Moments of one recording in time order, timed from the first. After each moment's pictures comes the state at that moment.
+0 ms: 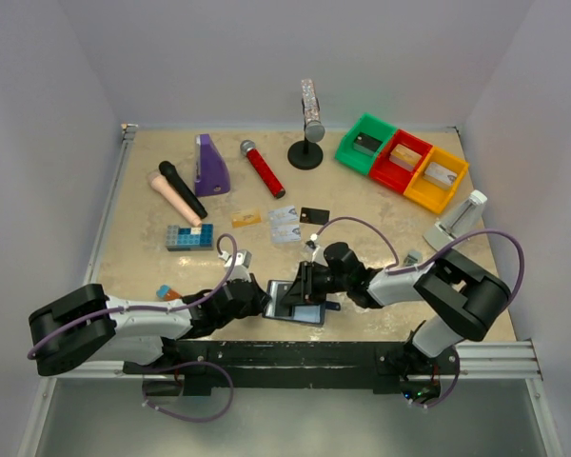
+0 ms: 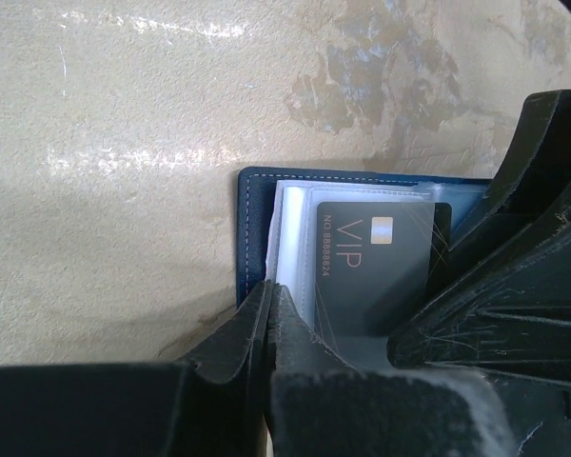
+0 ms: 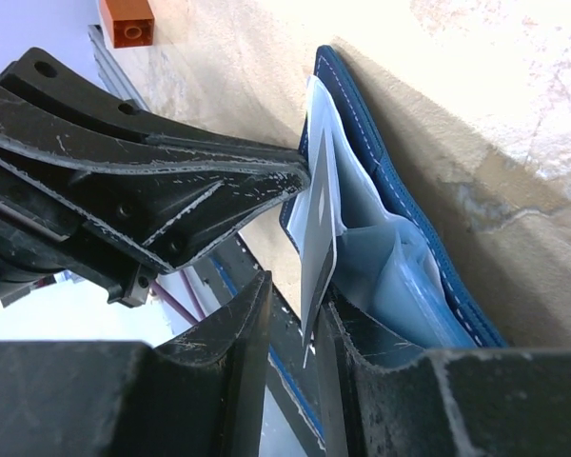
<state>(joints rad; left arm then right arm) -1.09 1.21 0.23 0.29 -0.35 -1.01 0.82 1.56 0.43 0.53 -0.51 1.04</state>
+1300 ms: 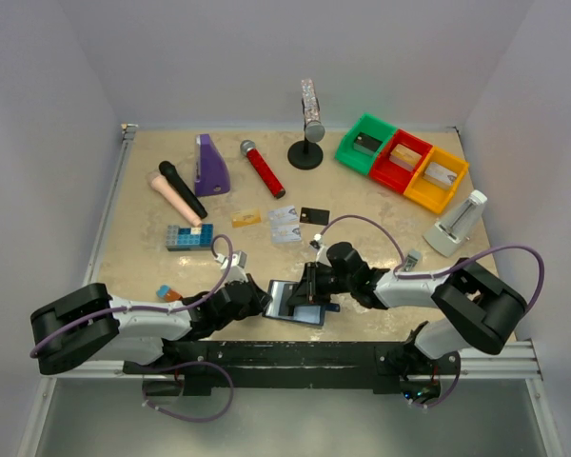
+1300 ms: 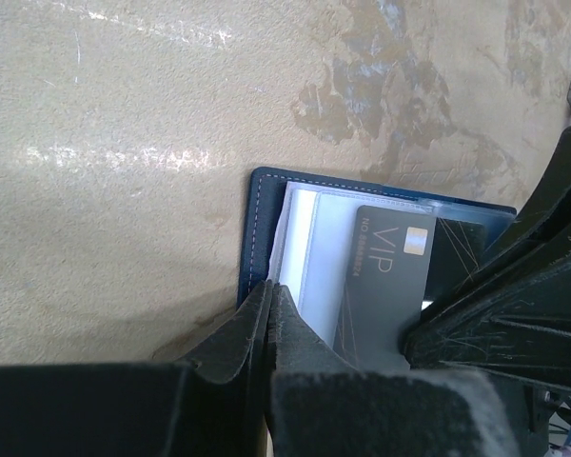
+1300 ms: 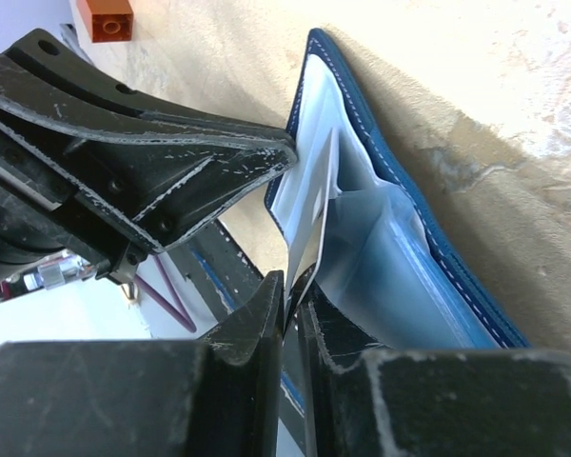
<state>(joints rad) -1.09 1.23 0.20 0.36 -0.37 -1.09 0.82 1.45 0.43 0.37 -0.47 0.98</state>
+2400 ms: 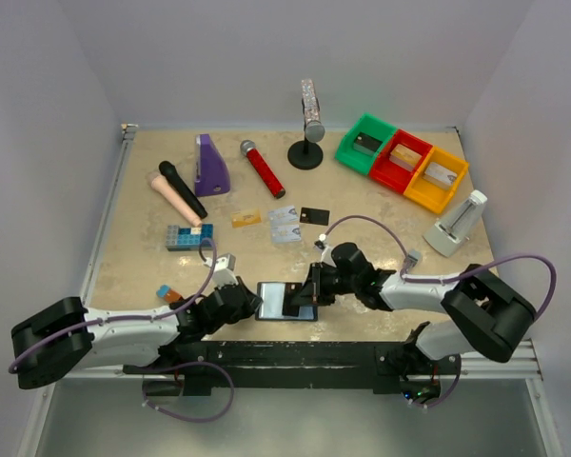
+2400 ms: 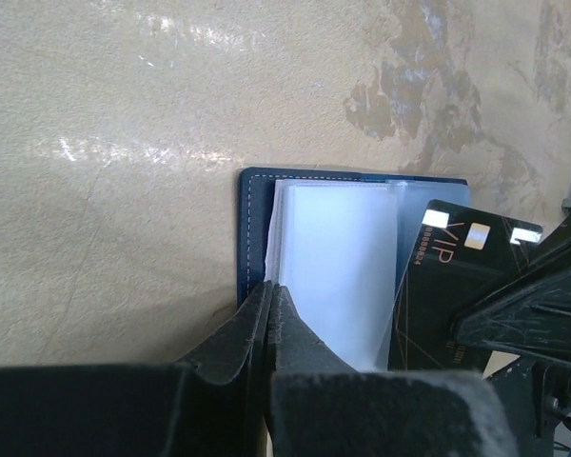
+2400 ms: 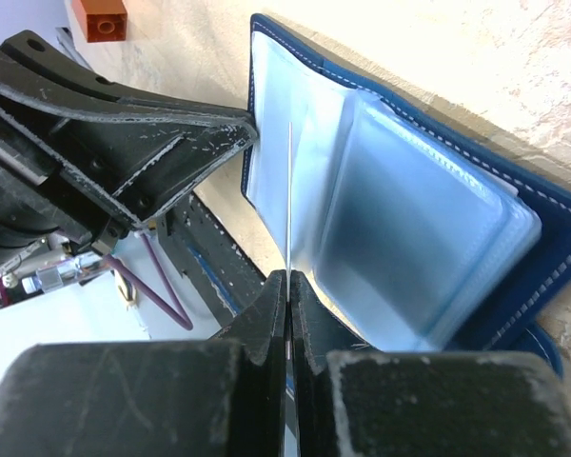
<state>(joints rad) -1.09 1.07 0.17 0.19 -0.42 -1.15 0.81 1.40 0.41 0.32 -0.46 0.97</state>
